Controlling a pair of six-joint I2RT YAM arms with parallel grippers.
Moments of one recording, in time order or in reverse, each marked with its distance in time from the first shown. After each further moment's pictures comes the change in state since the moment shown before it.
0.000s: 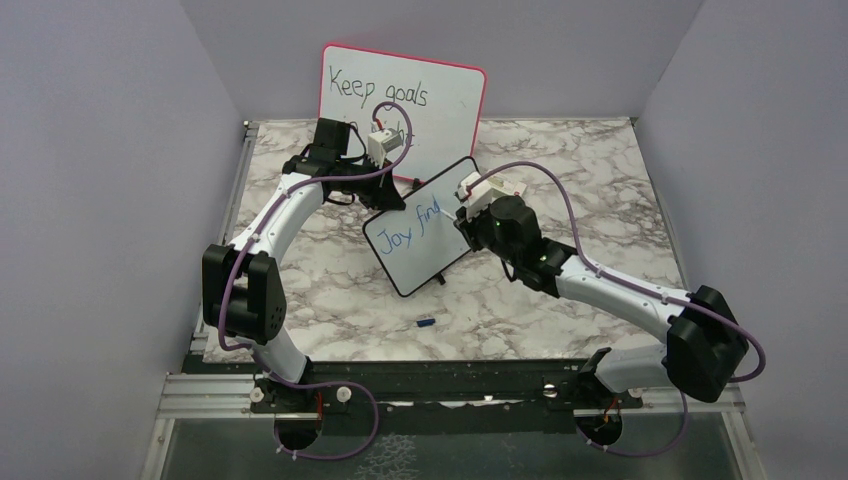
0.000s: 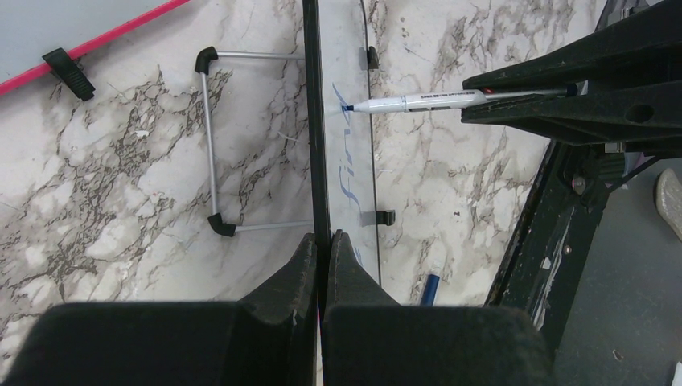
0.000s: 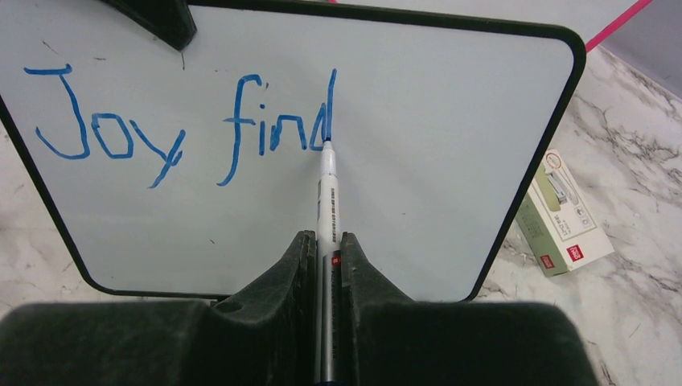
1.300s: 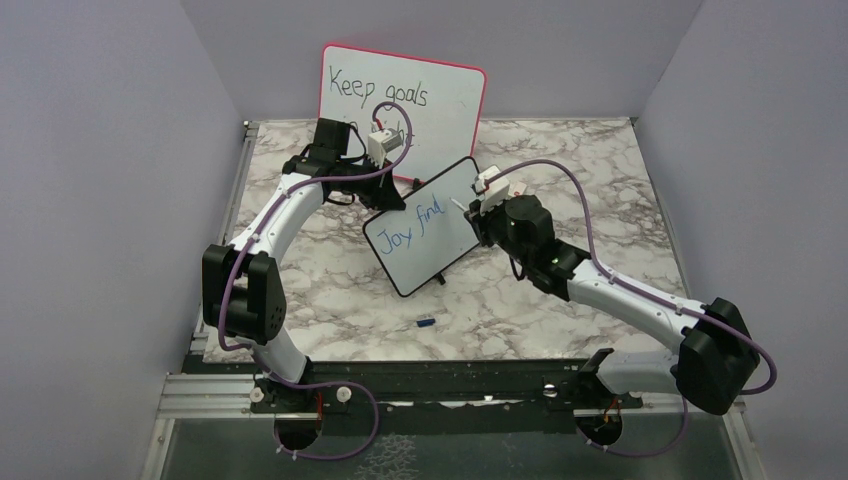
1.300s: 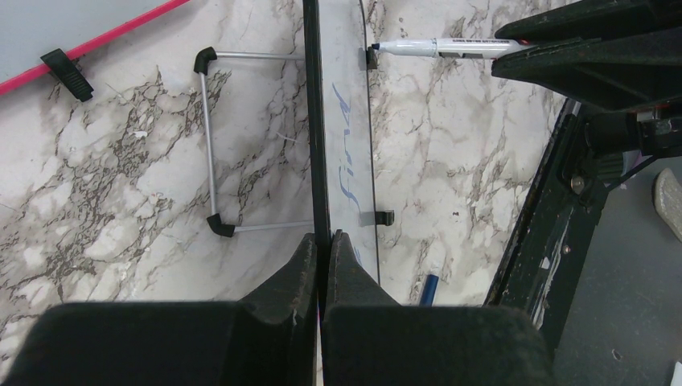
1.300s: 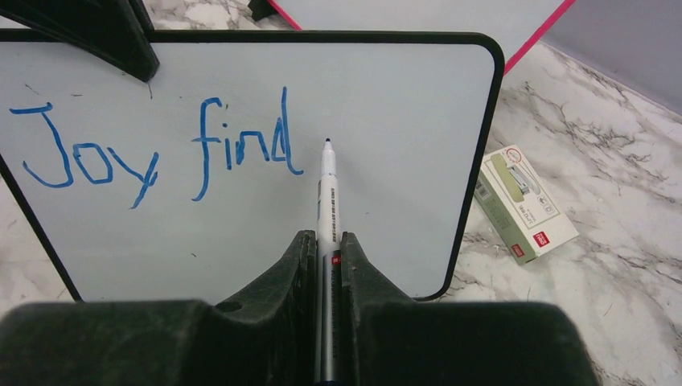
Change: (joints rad) left arm 0.000 0.000 -0.002 0.002 0.000 -0.001; right arm -0.031 -0.075 -0.034 0.025 0.039 0.032
